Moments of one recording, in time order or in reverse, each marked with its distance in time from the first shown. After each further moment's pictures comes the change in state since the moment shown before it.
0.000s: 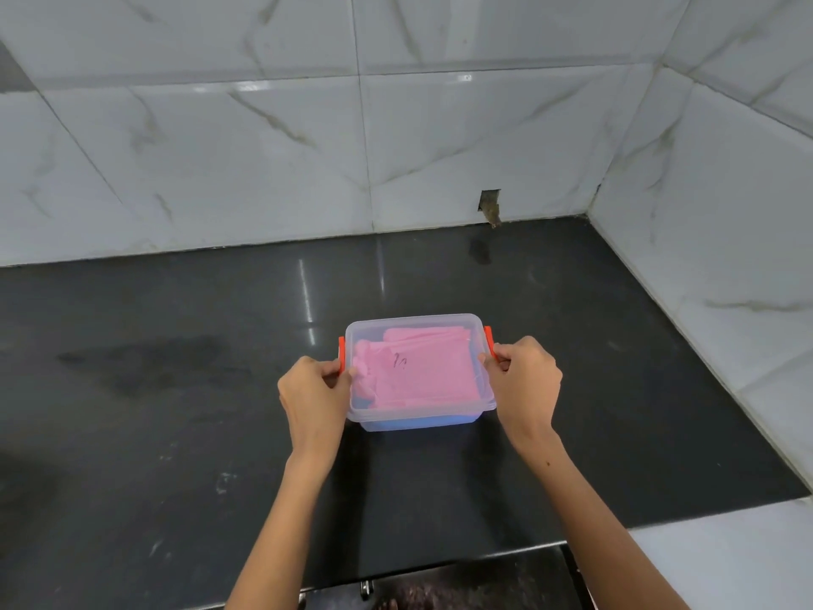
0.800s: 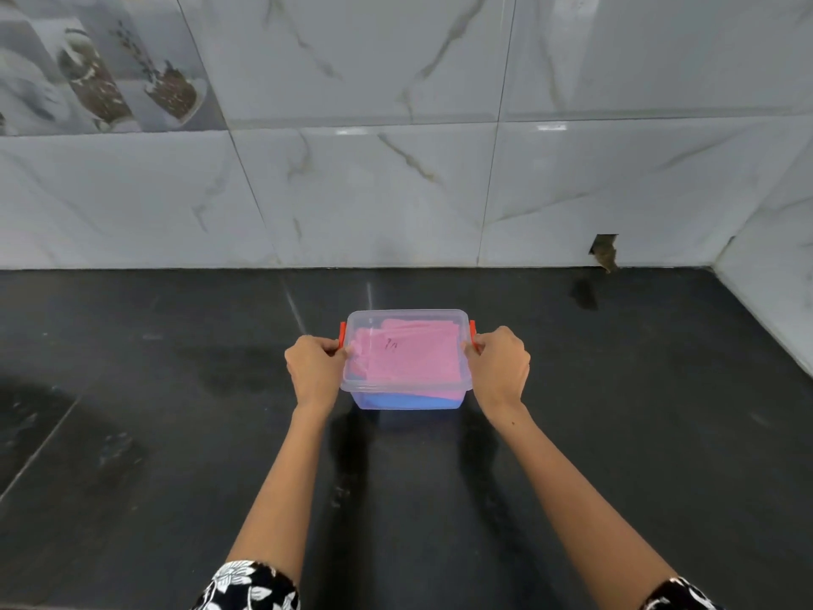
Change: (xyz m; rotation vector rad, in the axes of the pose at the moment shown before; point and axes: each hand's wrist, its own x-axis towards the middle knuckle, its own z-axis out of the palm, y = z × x) left_hand 0.116 -0.085 -0.087 -0.044 0.093 -0.158; right_hand 0.014 -0.150 0.111 0.120 -0.152 -0.041
